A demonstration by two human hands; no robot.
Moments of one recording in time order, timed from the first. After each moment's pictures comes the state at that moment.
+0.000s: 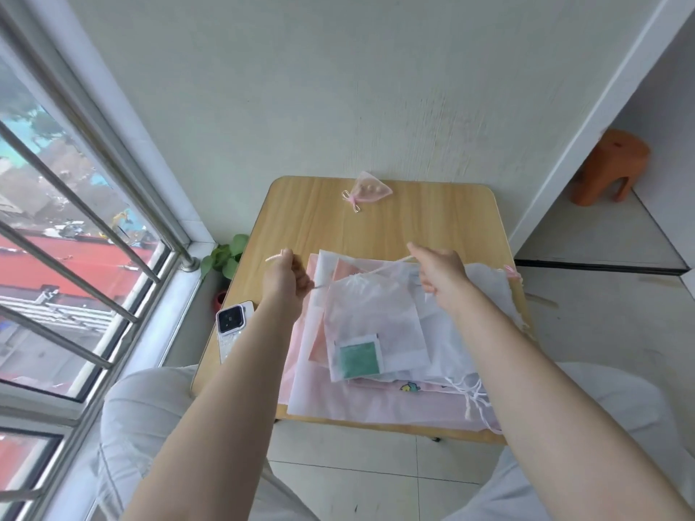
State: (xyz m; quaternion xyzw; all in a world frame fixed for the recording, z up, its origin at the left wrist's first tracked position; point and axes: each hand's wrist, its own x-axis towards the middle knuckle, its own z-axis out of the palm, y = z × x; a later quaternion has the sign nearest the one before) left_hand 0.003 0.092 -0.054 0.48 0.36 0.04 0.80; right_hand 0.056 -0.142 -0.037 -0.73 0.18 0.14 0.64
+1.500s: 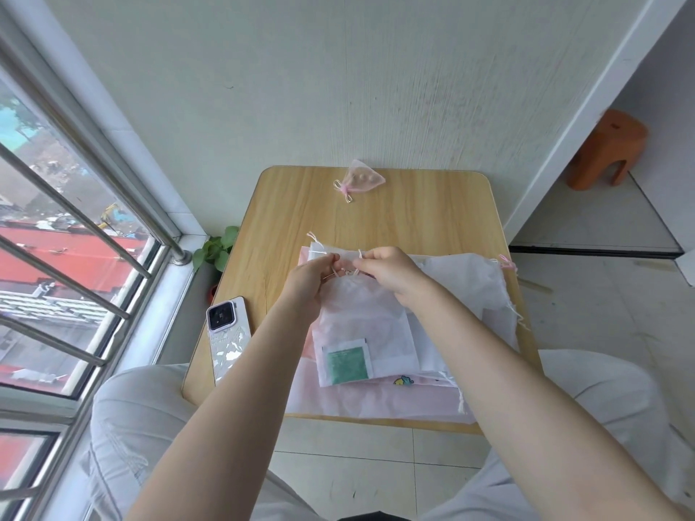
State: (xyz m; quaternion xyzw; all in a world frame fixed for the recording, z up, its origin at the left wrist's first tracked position) left_hand 0.002 0.052 -0.058 0.49 0.31 -0.08 0.81; right_hand 0.043 -0.096 -0.044 -0.78 0.02 0.24 0.58
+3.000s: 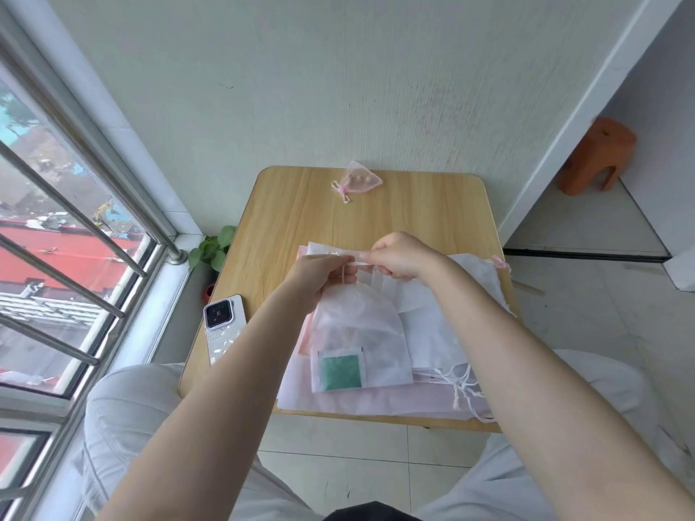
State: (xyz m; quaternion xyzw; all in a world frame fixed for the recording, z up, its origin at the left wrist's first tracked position) left_hand 0.004 0.047 -0.042 0.58 0.23 -0.14 0.77; right_hand 0.052 -0.117 0.000 -0.87 -0.06 0.28 0.40
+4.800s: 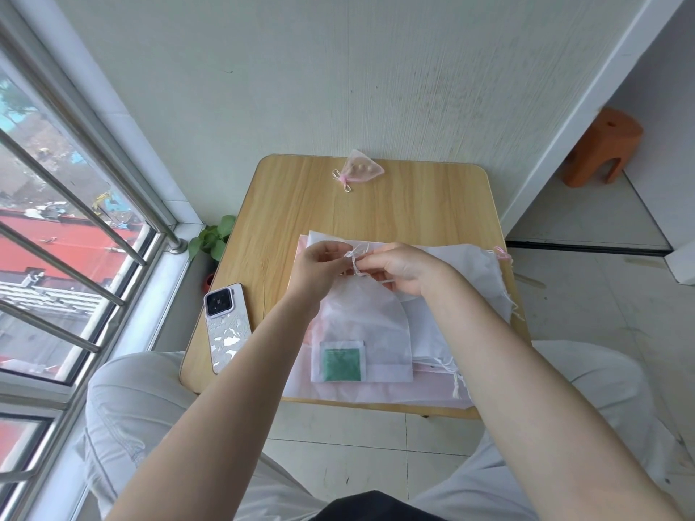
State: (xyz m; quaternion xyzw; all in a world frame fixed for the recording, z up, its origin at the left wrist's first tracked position) left_hand -0.020 0.035 -0.043 0.68 0.21 -0.01 0.70; right_hand 0.037 -0.116 -0.027 -0.70 0.00 0.40 0.59
